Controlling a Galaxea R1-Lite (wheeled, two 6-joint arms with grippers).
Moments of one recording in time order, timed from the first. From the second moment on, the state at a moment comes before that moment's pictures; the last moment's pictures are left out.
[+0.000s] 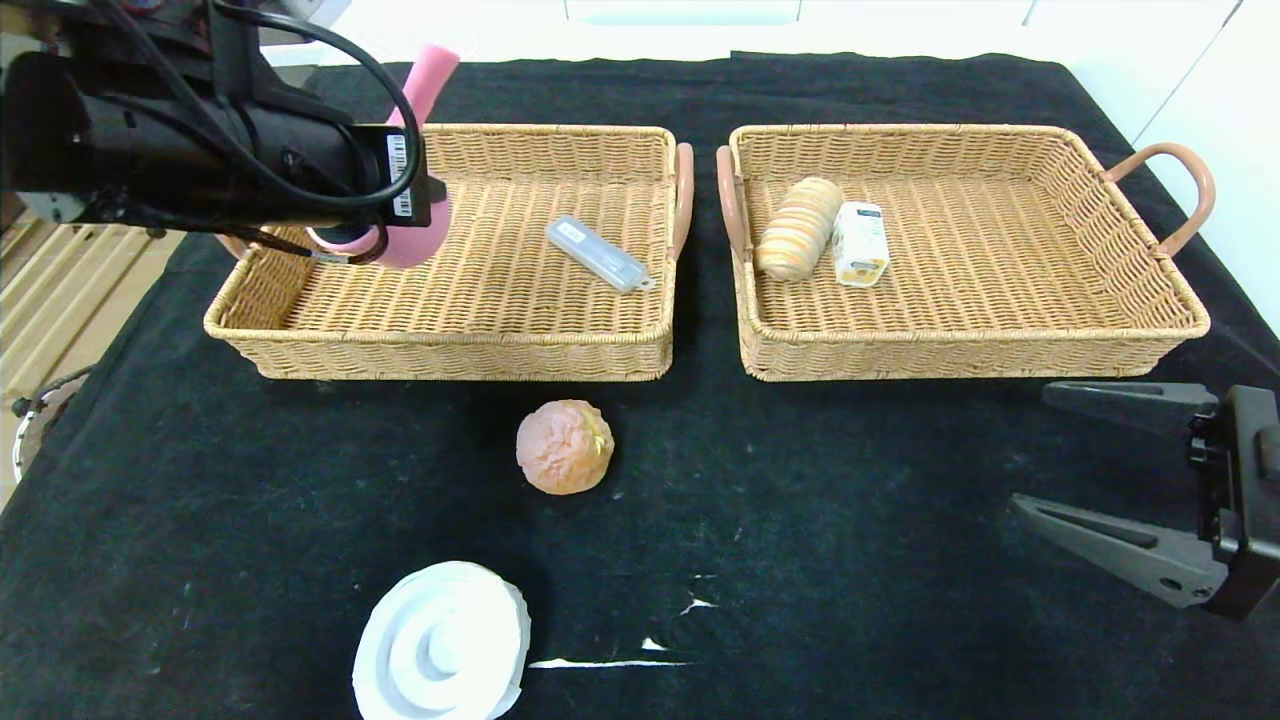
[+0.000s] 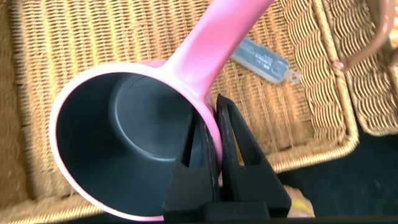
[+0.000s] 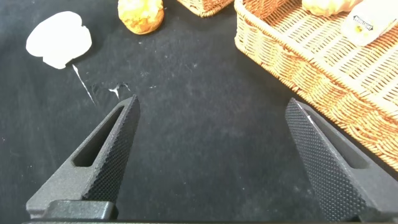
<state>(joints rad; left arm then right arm) -0.32 1.69 -1.70 0.24 0.11 -0.03 0.14 1.24 -0.57 -0.53 0.74 -0.28</state>
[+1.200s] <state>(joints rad) -0.26 1.91 -1.86 0.23 0.11 -0.02 0.15 1.25 -0.57 -0.53 0.73 -0.28</state>
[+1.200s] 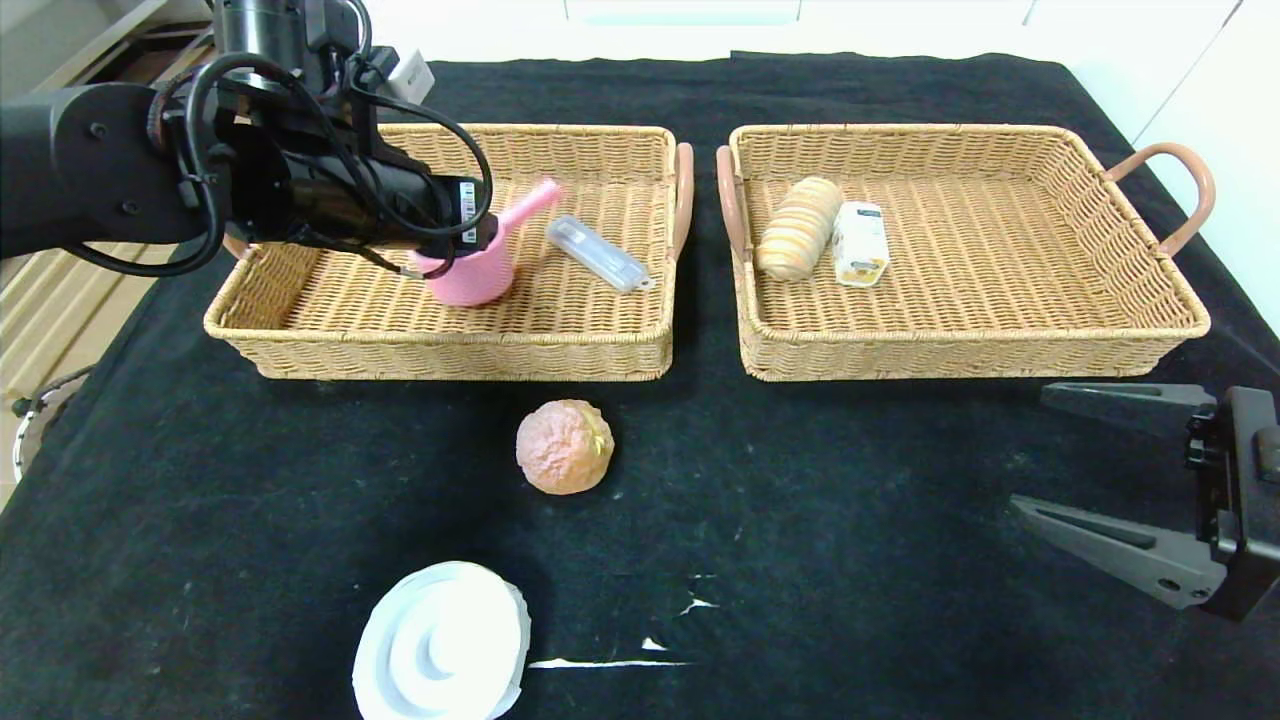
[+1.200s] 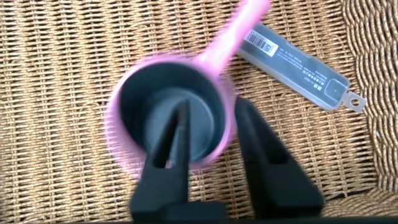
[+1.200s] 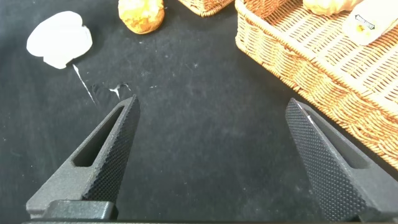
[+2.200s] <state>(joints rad) -0.30 1.64 -1.65 0.46 0.15 -0.03 0.16 1.23 -0.56 -0.53 0.74 -0.28</state>
